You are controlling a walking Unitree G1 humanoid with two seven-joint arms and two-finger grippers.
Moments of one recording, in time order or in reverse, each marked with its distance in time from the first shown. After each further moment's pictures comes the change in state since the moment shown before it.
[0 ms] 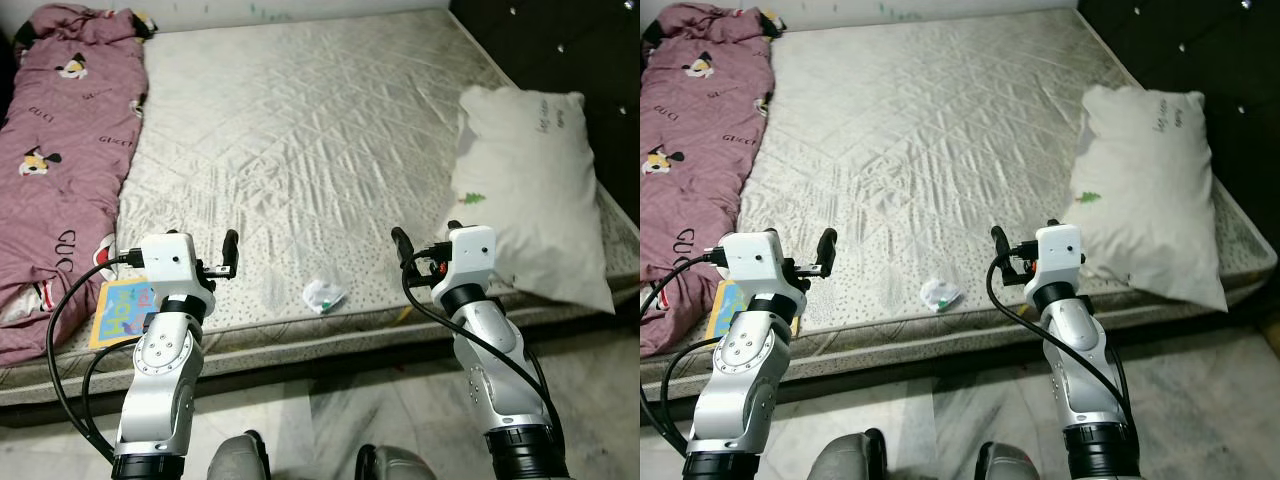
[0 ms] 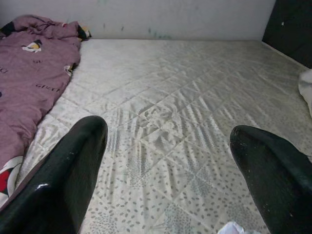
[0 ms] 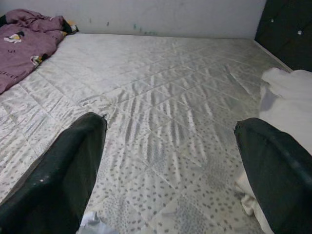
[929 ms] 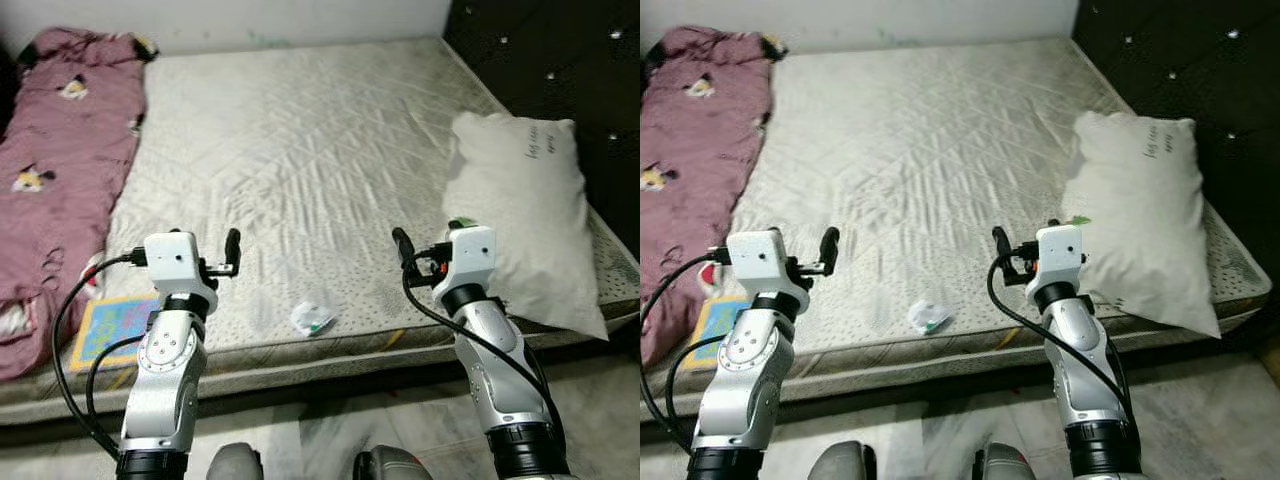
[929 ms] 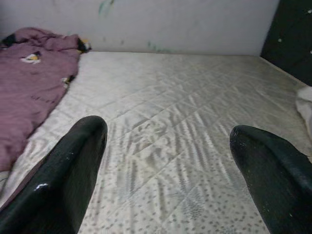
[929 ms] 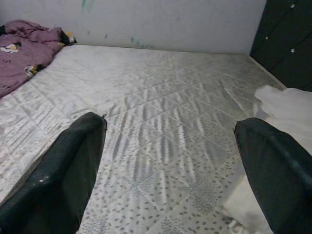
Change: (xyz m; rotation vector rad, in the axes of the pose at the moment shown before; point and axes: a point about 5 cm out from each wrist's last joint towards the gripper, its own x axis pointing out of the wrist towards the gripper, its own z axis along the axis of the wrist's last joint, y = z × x) left arm 0.003 -0.003 0.000 -0.002 -0.004 -0.001; right arm 0.002 -0.002 -0.002 -0.007 -0.005 -0.004
